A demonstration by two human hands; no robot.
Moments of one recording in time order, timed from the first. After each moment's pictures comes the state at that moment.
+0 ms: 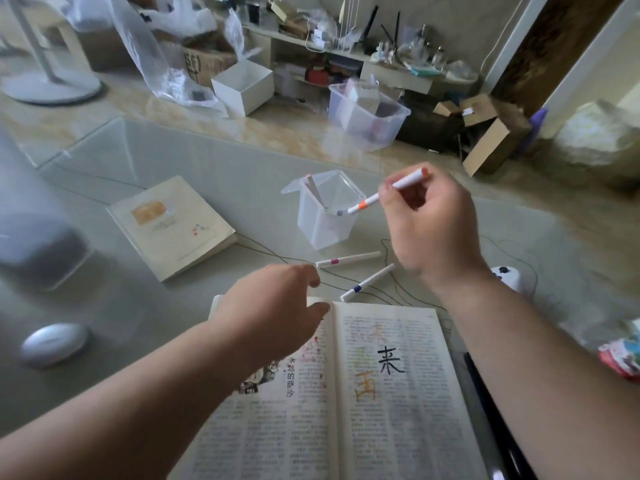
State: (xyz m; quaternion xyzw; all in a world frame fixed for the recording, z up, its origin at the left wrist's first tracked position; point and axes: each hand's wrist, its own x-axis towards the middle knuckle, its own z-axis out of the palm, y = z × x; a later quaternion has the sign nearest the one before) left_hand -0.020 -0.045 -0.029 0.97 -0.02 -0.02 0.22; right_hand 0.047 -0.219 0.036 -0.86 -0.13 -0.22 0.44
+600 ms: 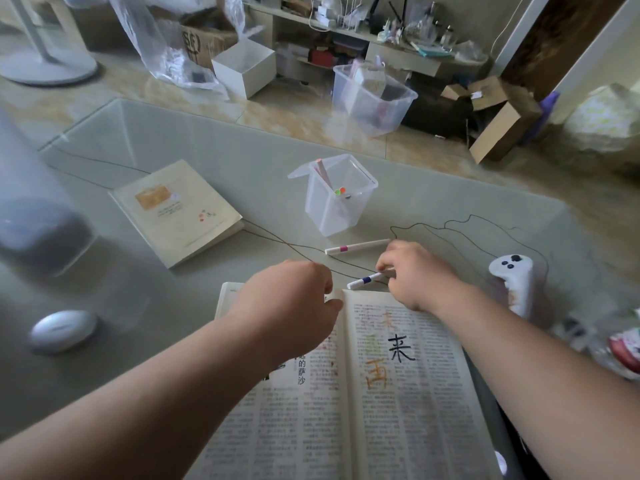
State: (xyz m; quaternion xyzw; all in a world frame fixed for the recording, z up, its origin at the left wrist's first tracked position) left_hand -0.023 -0.050 -0.036 0.98 -0.03 -0.03 0.21; right_hand 0.085 -0.263 -0.075 -0.98 -0.14 0.11 0.04
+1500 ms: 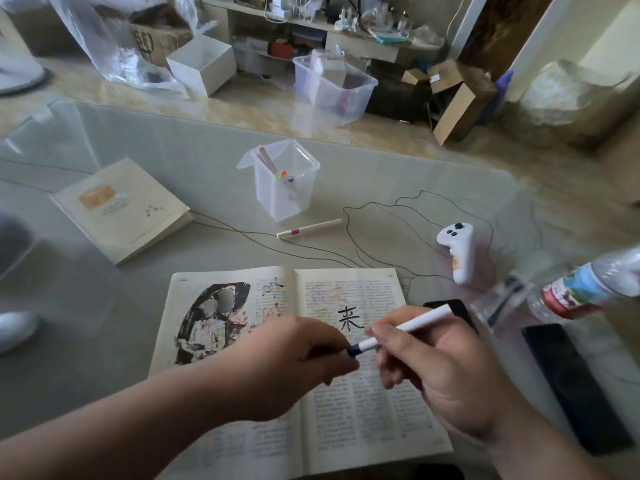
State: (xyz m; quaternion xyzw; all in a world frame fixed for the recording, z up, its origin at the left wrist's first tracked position) left_hand -0.081 -0.102 -0.032 0.88 -0.23 -0.19 0.38; right_hand -0.100 -0.313 -0.012 -0.71 0.01 0.17 0.69
